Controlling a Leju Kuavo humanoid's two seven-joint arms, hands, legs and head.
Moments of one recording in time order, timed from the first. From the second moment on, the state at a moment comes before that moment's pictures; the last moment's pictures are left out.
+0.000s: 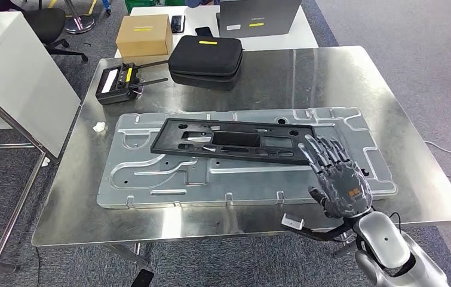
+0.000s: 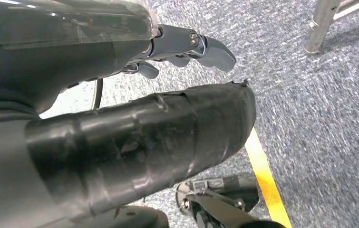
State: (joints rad) left arm -0.13 -0.22 0.77 -0.21 -1.10 0.27 -0.32; right arm -0.30 -0.54 0.66 -1.68 1.24 -0.38 -0.10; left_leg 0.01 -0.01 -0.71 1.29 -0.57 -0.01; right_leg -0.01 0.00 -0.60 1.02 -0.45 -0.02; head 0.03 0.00
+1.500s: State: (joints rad) left arm -0.09 -0.22 0.81 -0.21 -1.09 0.34 -0.33; right arm 0.19 0.00 0.25 -1.81 0.54 -0.69 -0.48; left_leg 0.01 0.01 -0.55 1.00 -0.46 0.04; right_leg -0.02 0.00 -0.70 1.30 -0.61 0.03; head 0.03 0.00
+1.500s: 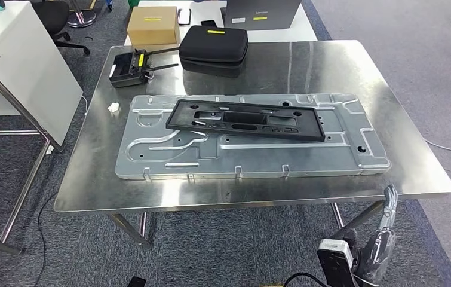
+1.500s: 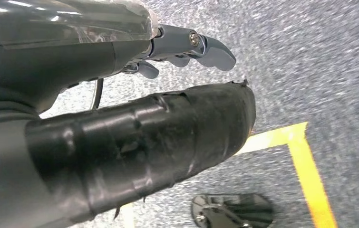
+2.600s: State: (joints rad) left arm -0.09 -0.23 0.81 -0.21 -1.09 0.35 -0.33; right arm 0.26 0.02 0.20 -1.84 0.52 -0.69 -0.54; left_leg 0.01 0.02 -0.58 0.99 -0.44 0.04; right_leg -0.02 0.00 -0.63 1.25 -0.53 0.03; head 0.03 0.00
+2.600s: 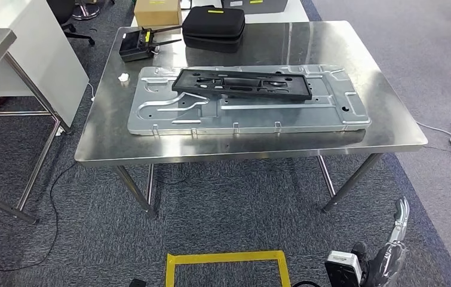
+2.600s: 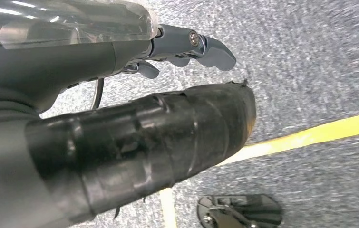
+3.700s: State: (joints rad) left arm -0.08 -0.23 0.84 -0.21 -1.07 0.35 -0.33; right arm 0.24 0.04 0.19 -1.84 0.52 -0.69 -0.54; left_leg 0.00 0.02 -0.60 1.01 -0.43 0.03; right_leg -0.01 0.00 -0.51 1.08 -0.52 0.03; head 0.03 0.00
